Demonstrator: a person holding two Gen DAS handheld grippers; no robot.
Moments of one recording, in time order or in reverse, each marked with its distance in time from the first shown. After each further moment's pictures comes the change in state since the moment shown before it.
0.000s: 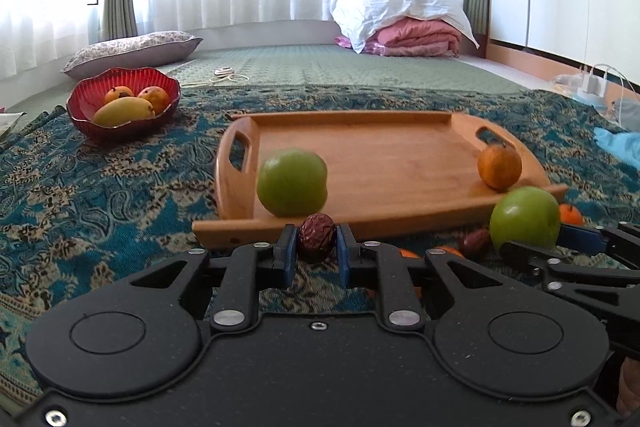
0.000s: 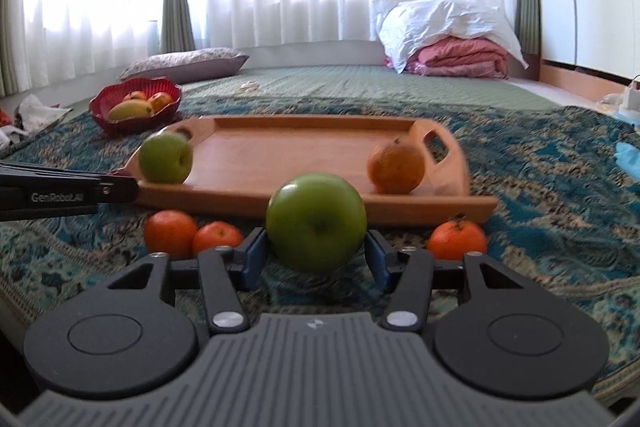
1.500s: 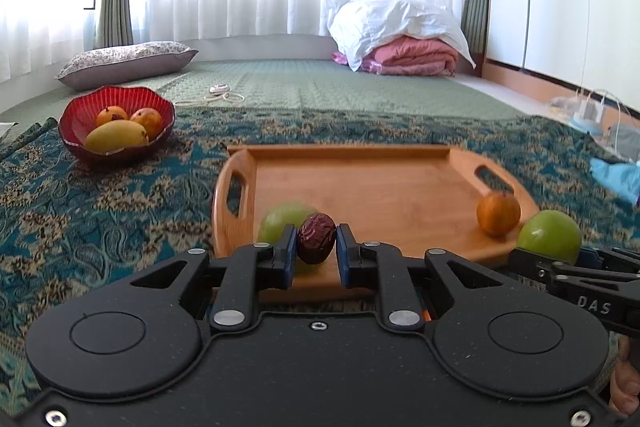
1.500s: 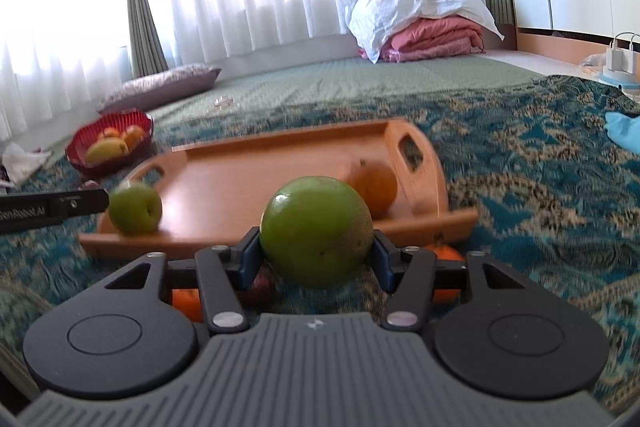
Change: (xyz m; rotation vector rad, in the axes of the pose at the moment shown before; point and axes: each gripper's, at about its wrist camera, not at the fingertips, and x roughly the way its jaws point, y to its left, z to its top) left arm 0.007 0.008 0.041 -0.028 -0.038 -0.032; right arm 0.014 -0.026 0.031 0.158 0.016 -0.010
